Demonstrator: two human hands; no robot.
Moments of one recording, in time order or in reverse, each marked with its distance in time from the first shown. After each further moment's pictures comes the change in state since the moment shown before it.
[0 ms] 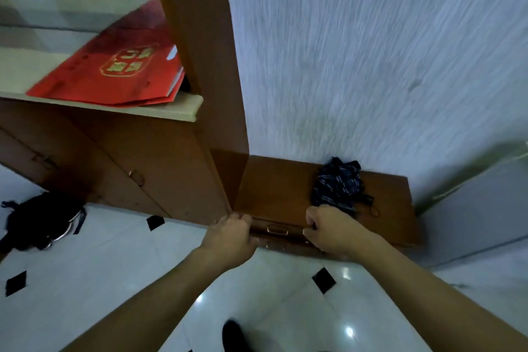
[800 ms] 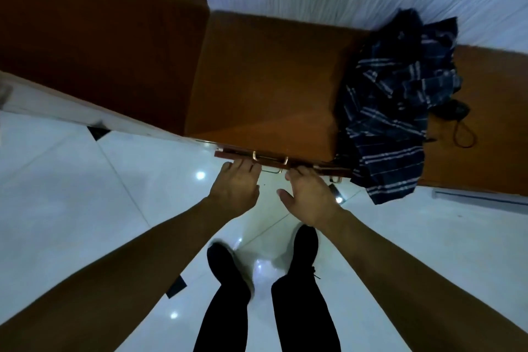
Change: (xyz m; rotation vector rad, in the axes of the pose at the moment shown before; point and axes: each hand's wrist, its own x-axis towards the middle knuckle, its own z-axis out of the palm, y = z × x) left_hand 0.308 -0.069 0.352 0.107 -0.184 0.170; right_hand 0.304 0.173 0.319 0.127 -0.046 0.053
